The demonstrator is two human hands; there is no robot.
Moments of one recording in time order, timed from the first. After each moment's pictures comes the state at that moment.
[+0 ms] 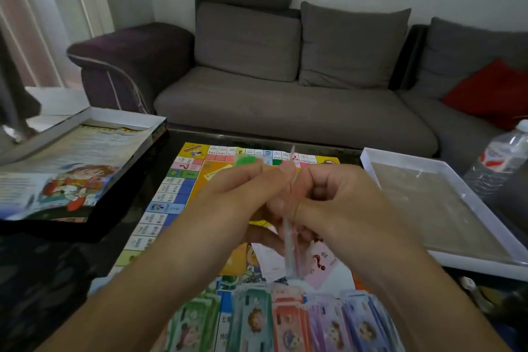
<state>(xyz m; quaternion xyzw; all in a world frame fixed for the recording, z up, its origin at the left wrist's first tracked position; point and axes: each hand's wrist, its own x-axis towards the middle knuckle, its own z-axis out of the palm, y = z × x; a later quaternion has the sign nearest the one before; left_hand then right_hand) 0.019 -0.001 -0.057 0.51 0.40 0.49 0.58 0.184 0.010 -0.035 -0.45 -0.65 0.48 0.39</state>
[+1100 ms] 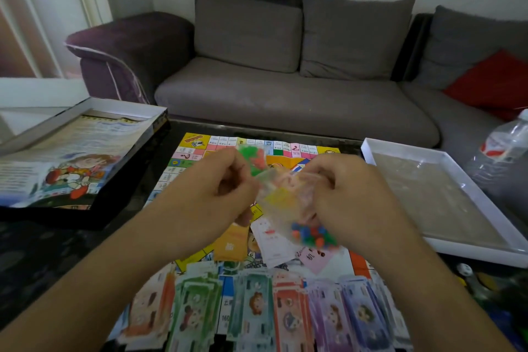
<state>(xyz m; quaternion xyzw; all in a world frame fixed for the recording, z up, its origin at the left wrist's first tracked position) -0.009 0.000 -0.064 0.64 0.56 0.38 0.35 0.197 0.034 -0.060 -0.60 -0.72 0.21 0.27</state>
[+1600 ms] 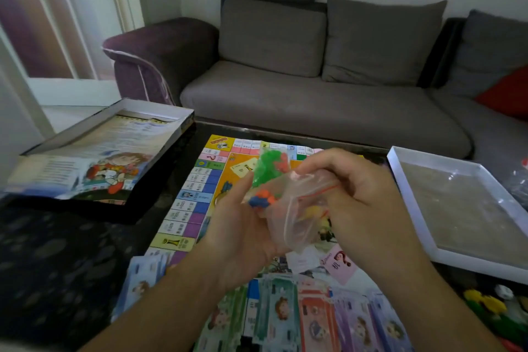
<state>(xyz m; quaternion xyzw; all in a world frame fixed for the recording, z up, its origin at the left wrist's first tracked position) 0.000 0.020 -0.137 0.15 0.24 0.50 0.82 0.168 0.019 -0.064 -0.42 -0.73 0.30 0.46</state>
